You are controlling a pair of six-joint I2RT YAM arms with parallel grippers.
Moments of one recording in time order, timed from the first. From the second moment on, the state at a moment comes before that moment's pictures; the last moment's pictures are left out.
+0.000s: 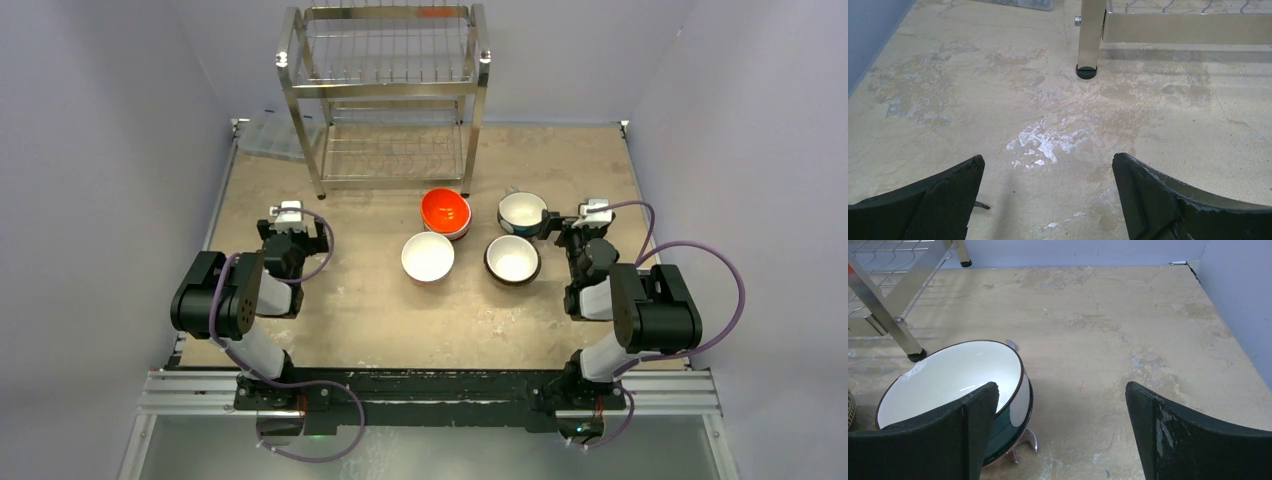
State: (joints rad) left arm -0.04 1.65 0.27 1.20 -0.12 0.00; right arm -0.05 1.56 0.25 1.33 -0.07 0.04
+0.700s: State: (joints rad) left arm -0.04 1.25 0.53 0.58 -0.01 -0.19; right arm -0.05 1.18 0.49 0.79 -0.17 0.13
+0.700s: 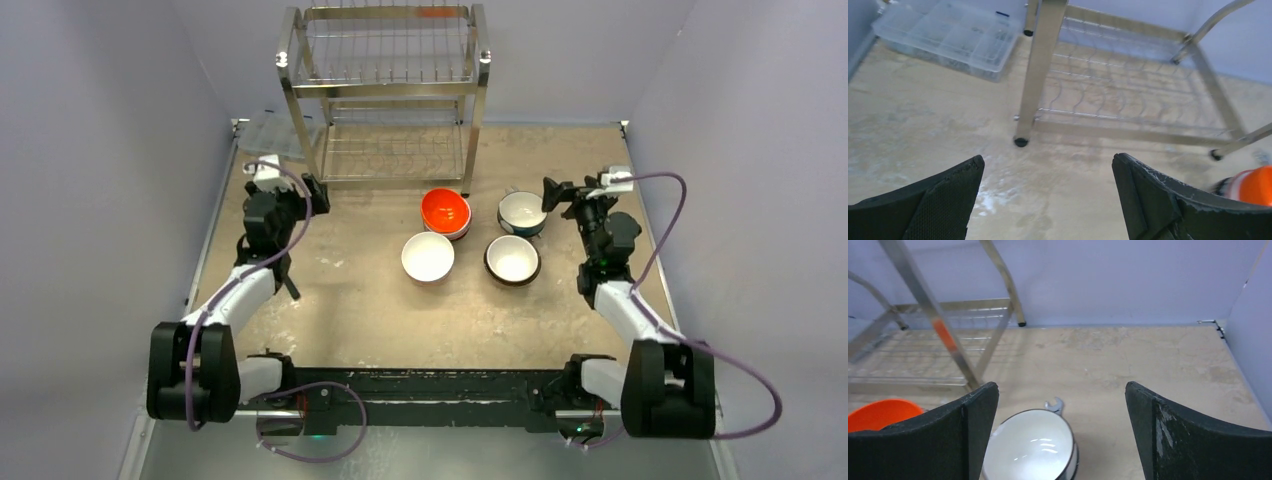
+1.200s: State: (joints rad) left arm 0.03 1.12 0.86 -0.12 0.15 -0.50; right arm -0.04 0.88 0.42 0.62 -0.20 0.38
